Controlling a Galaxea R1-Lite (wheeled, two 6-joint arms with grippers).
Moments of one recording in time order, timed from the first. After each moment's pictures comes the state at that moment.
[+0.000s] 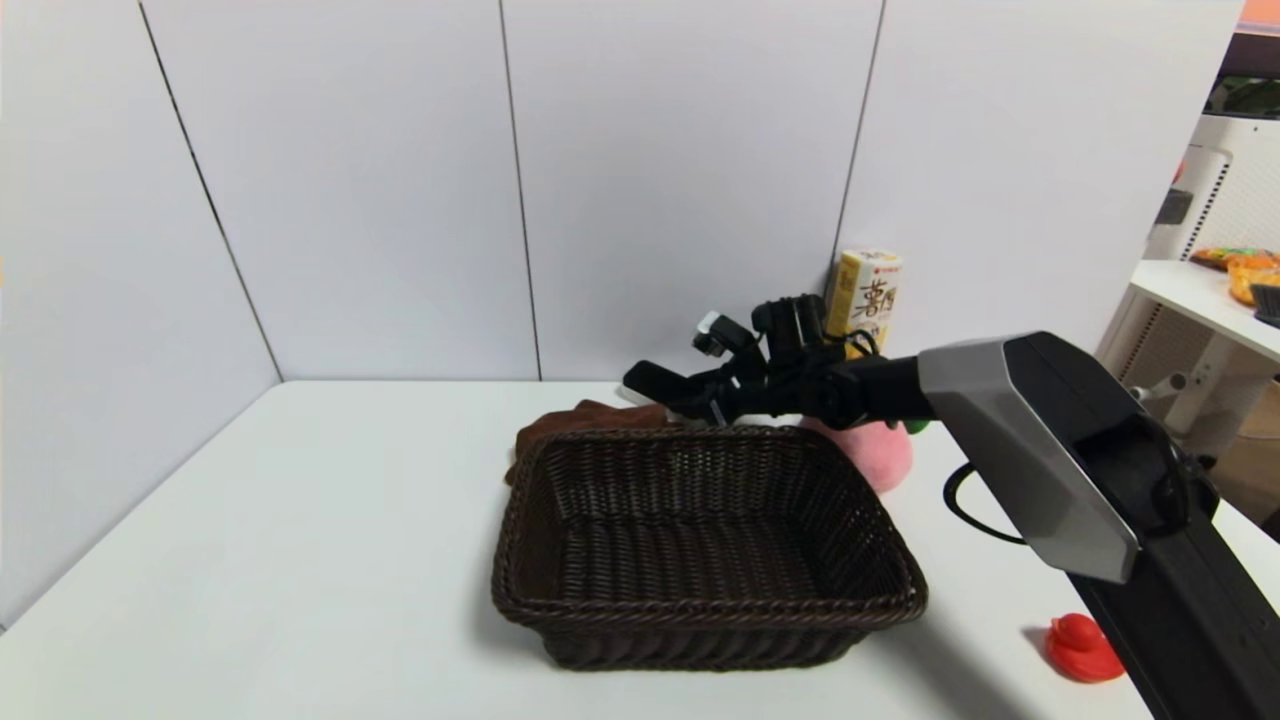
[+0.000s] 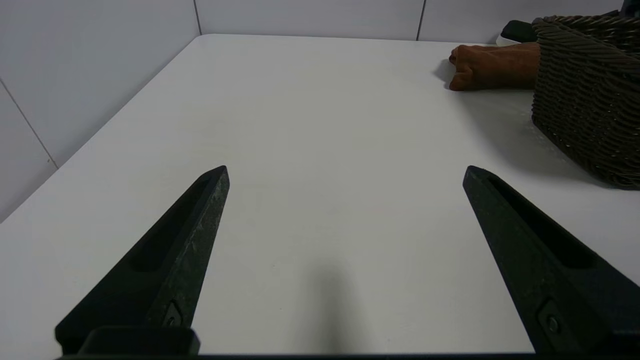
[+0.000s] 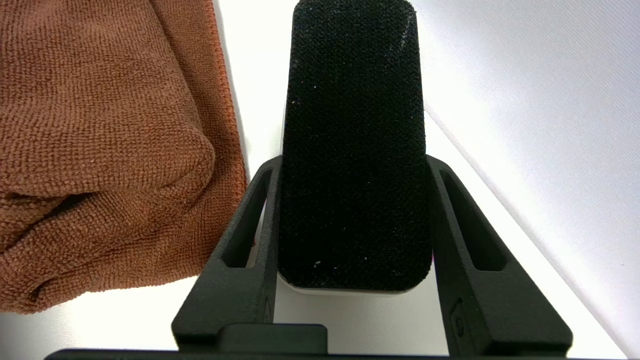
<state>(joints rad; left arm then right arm) 0.00 0.00 0.00 0.00 0.02 -0.05 0.35 2.61 -1.96 -0.13 0.43 -0.46</state>
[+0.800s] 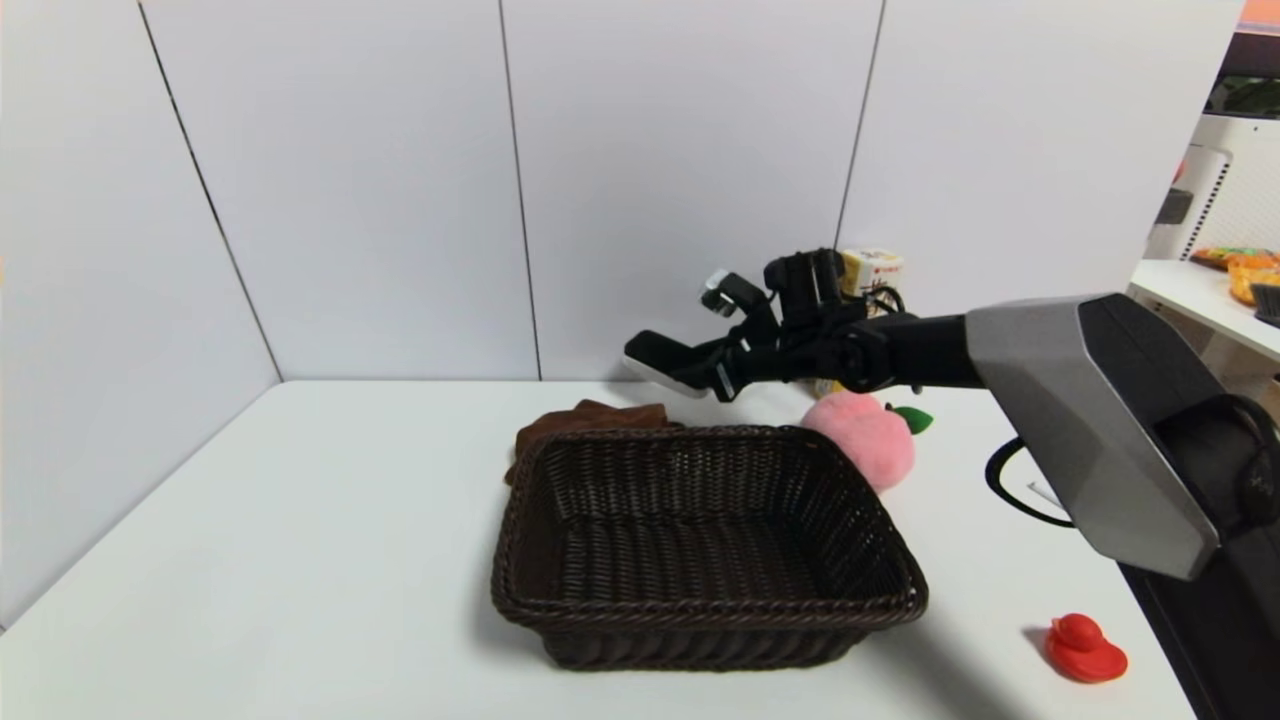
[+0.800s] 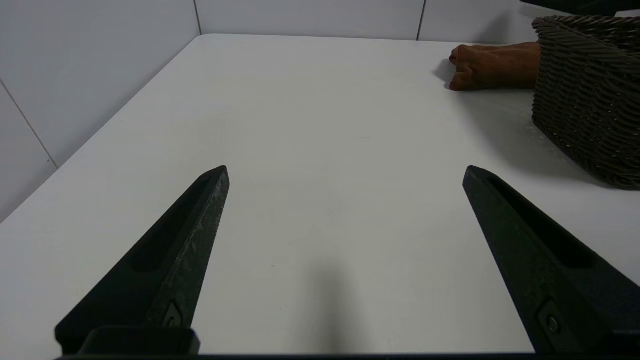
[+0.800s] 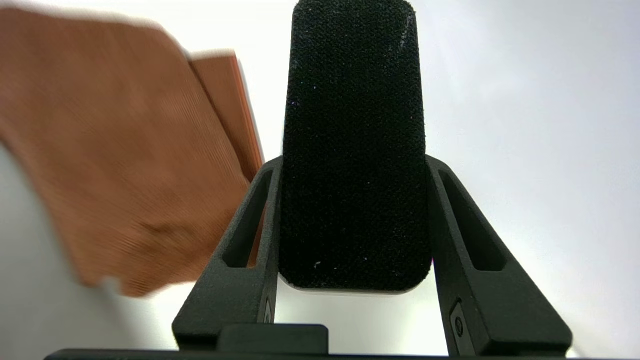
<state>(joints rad) 0.00 0.00 0.00 0.00 0.02 -0.05 0.36 2.46 -1.96 -0.05 0.44 -0.39</state>
